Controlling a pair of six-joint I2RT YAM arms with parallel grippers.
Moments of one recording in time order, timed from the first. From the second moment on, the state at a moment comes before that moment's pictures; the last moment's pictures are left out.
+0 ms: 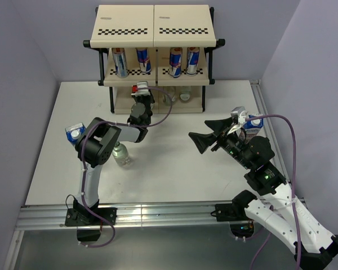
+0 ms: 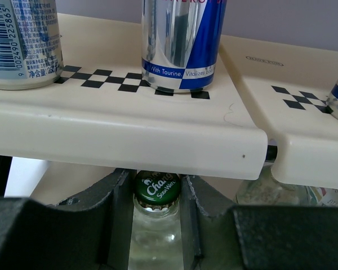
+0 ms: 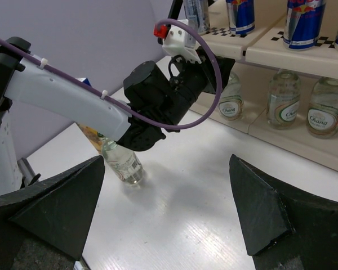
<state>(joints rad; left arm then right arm) -0.56 2.11 1.17 1.27 -0.57 0.03 0.57 0.58 0.70 -0.02 -0.18 0.29</state>
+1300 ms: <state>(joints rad) -0.54 2.17 1.22 1.30 -0.58 -0.05 0.57 0.57 0.68 -0.01 -0.19 0.30</state>
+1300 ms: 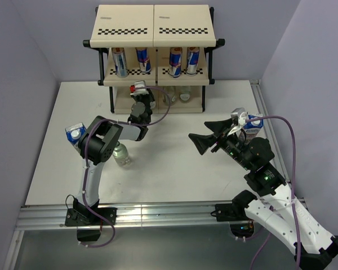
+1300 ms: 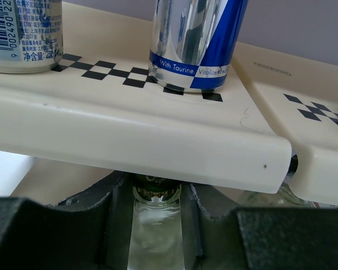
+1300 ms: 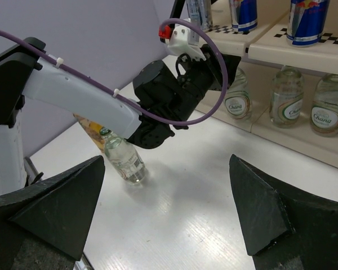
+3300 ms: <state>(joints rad) -0.53 2.36 1.36 1.48 -0.48 0.17 0.57 0.59 0.66 0.04 -0.21 0.30</state>
